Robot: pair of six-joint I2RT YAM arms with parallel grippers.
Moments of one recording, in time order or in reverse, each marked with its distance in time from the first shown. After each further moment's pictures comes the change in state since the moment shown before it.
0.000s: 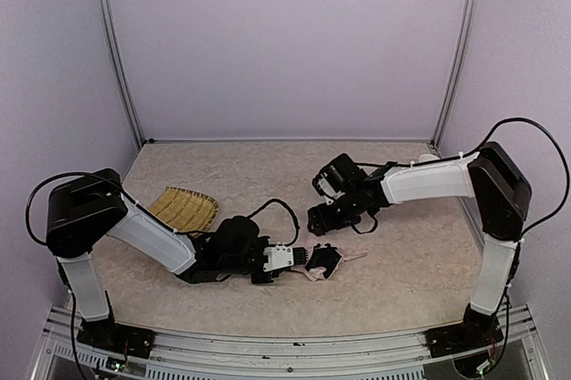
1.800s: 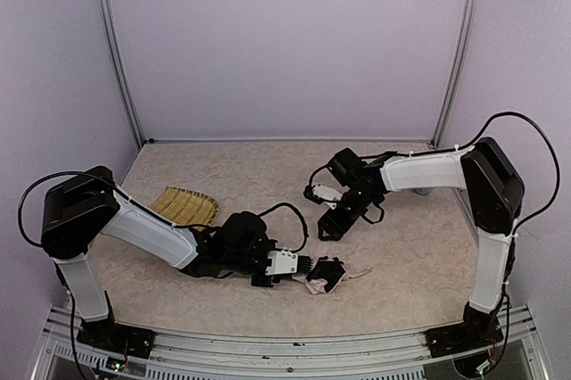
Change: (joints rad) left arm -0.008 -0.027 0.071 -0.208 0.124 0.082; right arm -0.064 0.084 0.116 -0.210 -0.149 -0.527
